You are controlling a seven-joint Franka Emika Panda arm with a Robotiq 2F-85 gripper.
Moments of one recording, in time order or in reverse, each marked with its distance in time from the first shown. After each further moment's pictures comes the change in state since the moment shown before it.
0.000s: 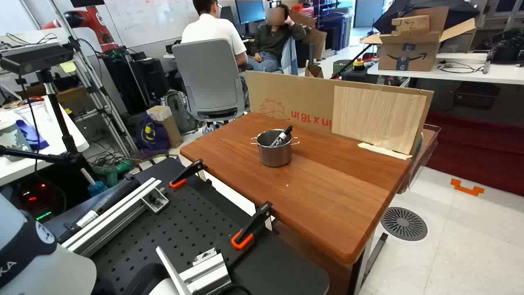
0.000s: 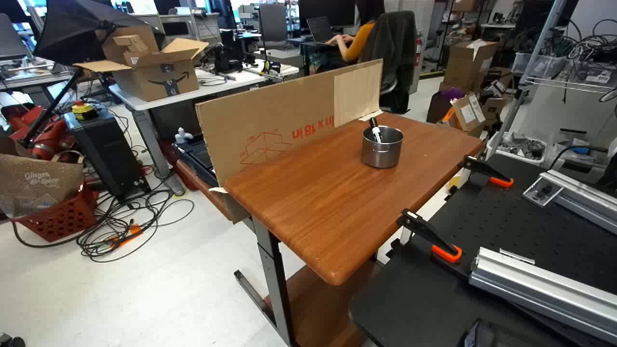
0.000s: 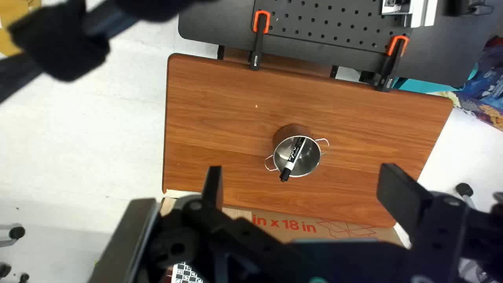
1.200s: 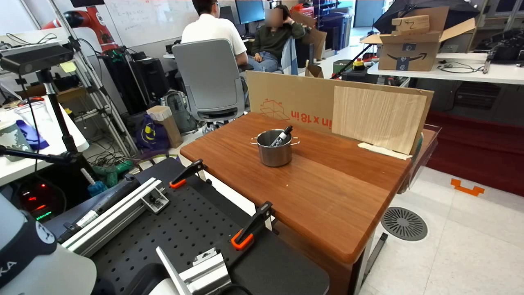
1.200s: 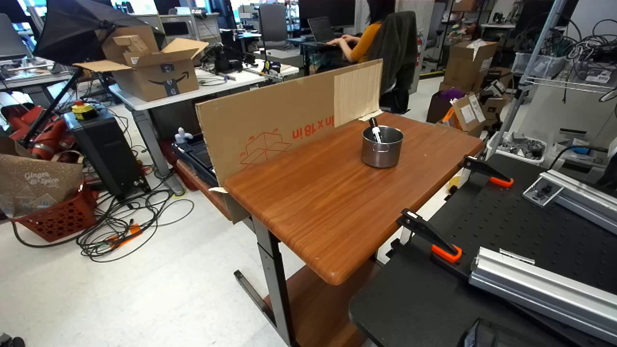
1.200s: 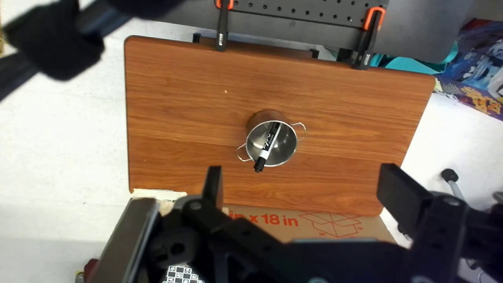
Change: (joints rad) arm 0.041 0.100 0.048 -0.038 0.090 0.118 0.094
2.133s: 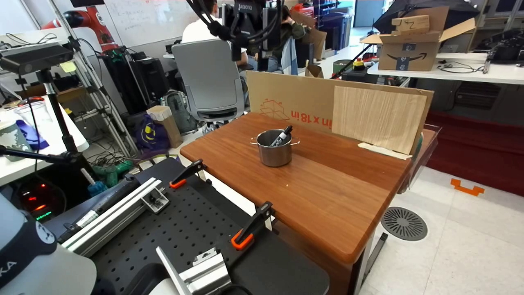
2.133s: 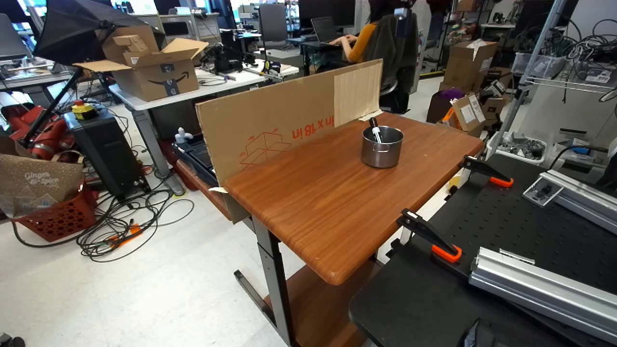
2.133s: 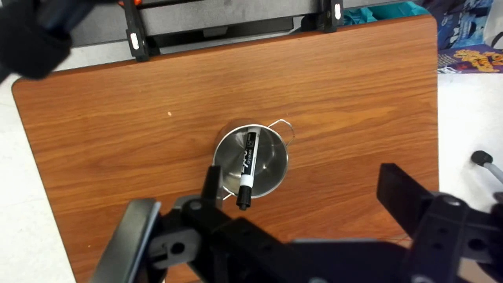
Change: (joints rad) arm 0.018 0.545 0.072 0.144 0.170 0.182 0.265
